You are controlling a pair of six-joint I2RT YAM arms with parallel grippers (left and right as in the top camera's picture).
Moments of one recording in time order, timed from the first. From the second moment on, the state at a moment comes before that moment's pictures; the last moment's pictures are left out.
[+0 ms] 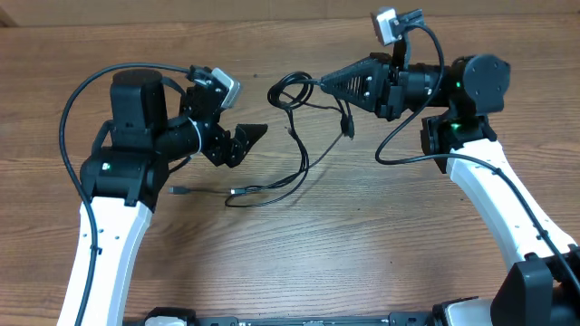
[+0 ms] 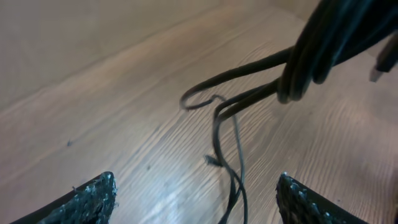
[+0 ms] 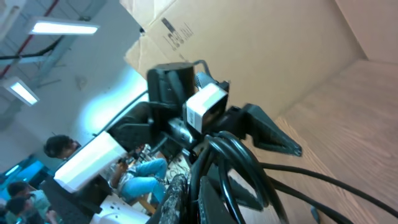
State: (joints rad) left arm -0.10 1.28 1.25 -0.63 0.71 0.31; right arm 0.19 1.56 1.17 0.94 -1.32 1.23
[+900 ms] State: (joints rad) left arm -0.12 1.30 1.25 -0.38 1.00 0.53; right arm 0.19 1.56 1.17 1.24 -1.19 1.75
